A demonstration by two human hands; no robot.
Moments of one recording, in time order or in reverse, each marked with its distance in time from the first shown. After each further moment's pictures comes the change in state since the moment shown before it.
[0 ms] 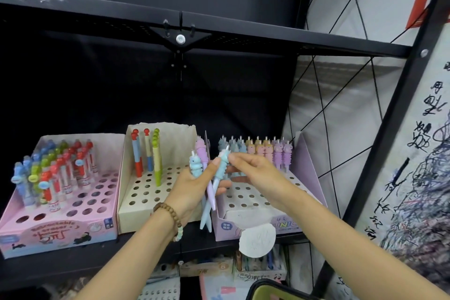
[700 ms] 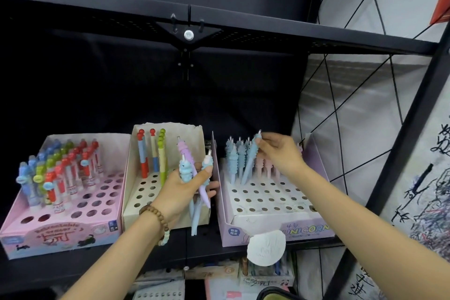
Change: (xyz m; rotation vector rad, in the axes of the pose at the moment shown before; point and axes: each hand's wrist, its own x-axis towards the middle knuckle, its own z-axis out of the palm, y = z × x) left_hand 0.003 0.005 -0.031 0.048 0.073 -0.064; right_hand 0.054 0.010 -0.043 -0.099 0.367 -0.120
